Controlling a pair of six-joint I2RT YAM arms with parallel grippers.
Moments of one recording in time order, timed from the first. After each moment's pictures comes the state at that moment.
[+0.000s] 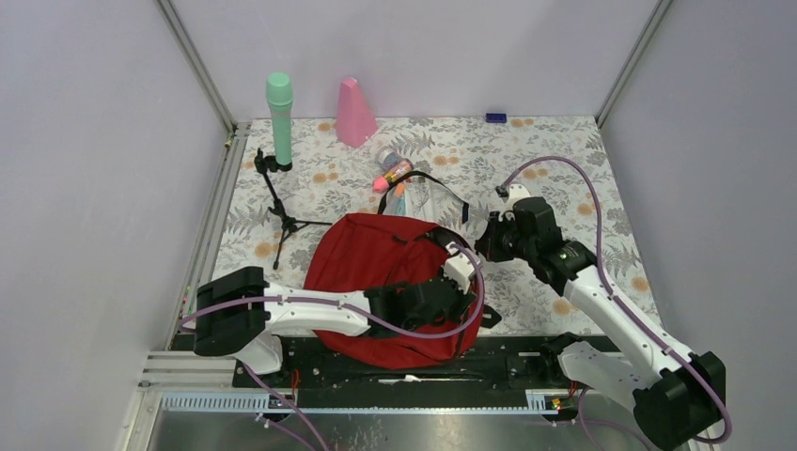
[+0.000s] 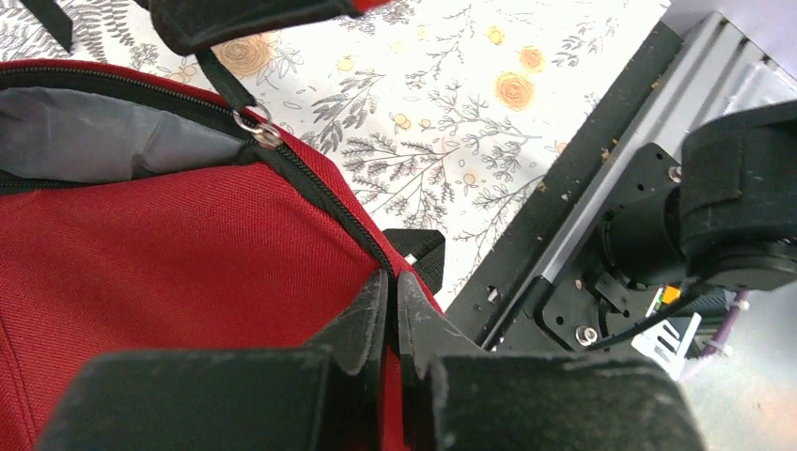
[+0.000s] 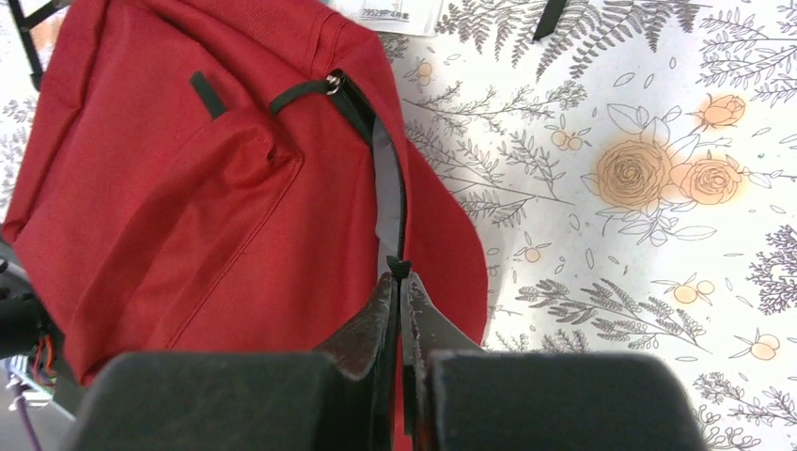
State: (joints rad) left arm -1.38 1.56 0.89 0.24 -0.34 -0.43; right arm 0.45 0.97 0.75 -0.45 -0.14 0.37
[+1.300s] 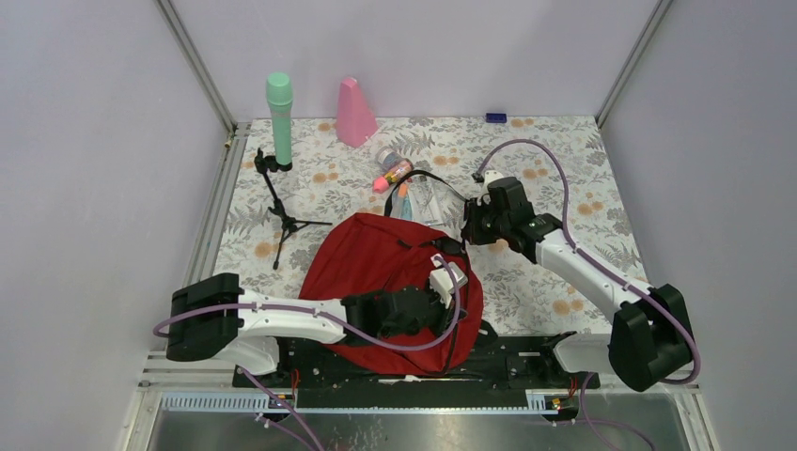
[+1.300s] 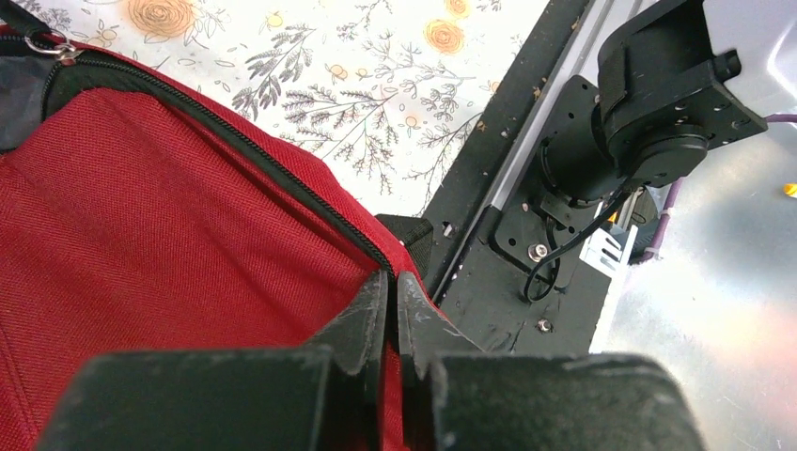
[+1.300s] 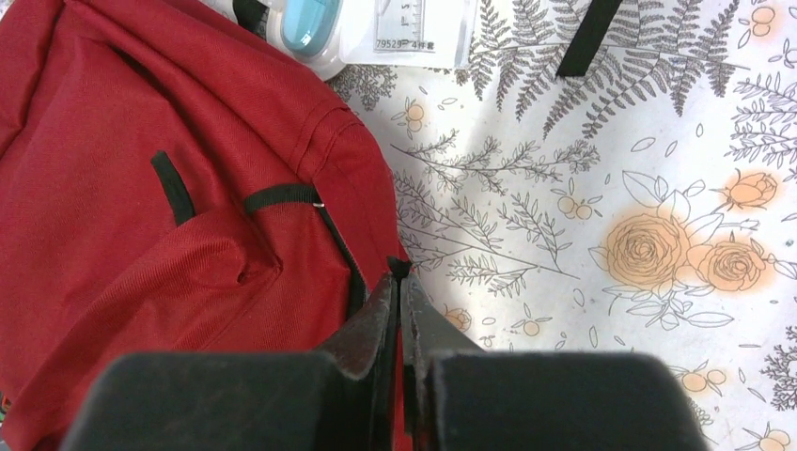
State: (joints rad) left arm -1.40 1.41 0.70 0.33 -0.18 -0.41; right arm 0.46 1.29 0.86 -0.34 -0.12 0.32
